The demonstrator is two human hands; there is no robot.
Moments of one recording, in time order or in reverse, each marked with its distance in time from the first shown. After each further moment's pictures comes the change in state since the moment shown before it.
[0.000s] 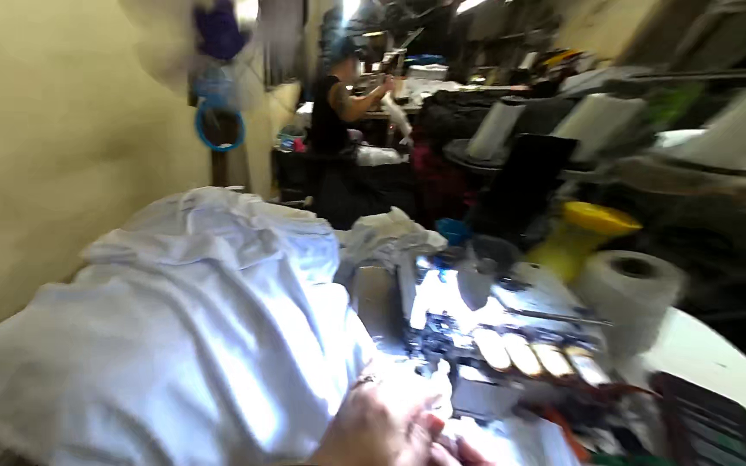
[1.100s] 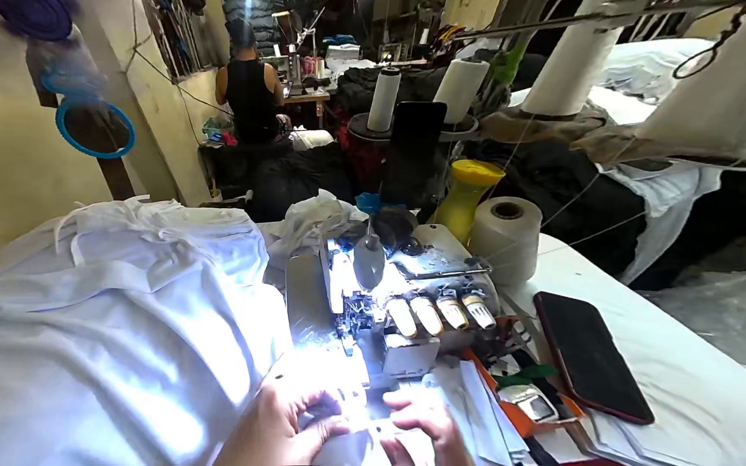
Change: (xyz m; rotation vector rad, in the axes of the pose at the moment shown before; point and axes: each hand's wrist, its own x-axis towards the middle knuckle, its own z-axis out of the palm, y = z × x) left_hand 0.020 -0.001 -0.033 -0.174 -0.281 -0.200; right_hand -0.010 0.032 -0.001 -0.361 0.286 -0.383
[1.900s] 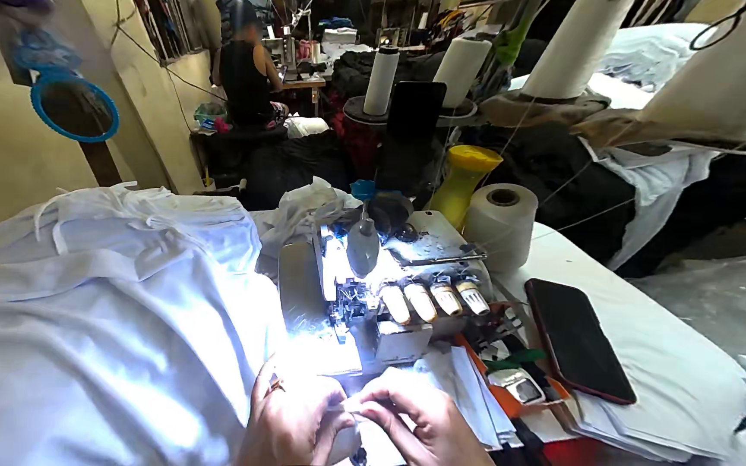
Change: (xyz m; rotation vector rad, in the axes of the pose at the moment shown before) left_hand -0.011 -0.034 0.046 0.424 0.287 0.199; right_hand 0.035 0.006 -0.024 -0.013 -0.338 0.050
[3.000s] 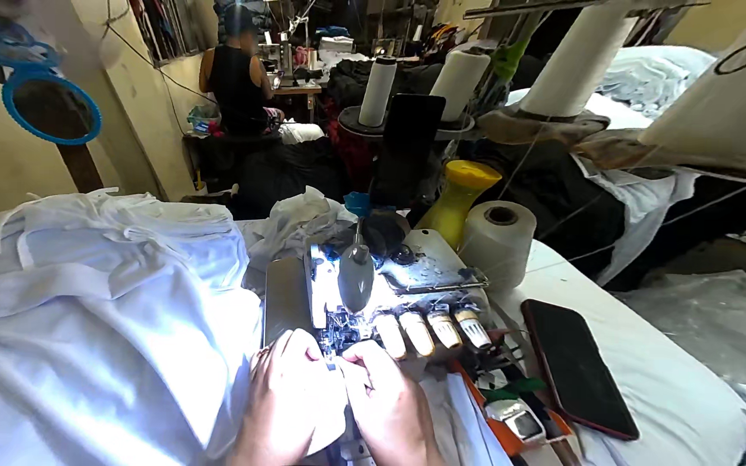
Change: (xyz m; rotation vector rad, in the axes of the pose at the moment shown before) left_hand 0.057 -0.030 0.040 0.089 0.153 -0.186; right_hand 0.041 0.028 0.040 -0.420 0.368 0.229
